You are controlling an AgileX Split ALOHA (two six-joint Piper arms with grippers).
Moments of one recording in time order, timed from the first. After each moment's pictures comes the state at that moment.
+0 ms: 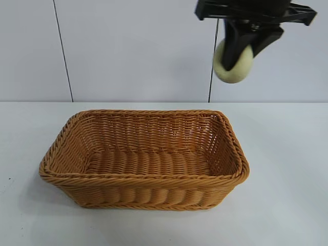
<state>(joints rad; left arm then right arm) -0.06 0.00 -0.50 -0.09 1.07 -0.01 0.67 1.83 -1.49 0.01 0.93 0.23</state>
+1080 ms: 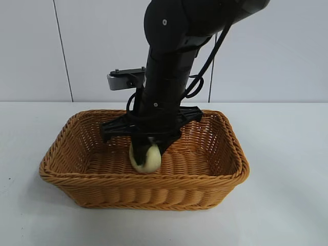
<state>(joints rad) -0.06 0.00 -0.50 -0.09 1.07 -0.01 0.69 2.13 -1.51 -0.01 0.82 0.25</state>
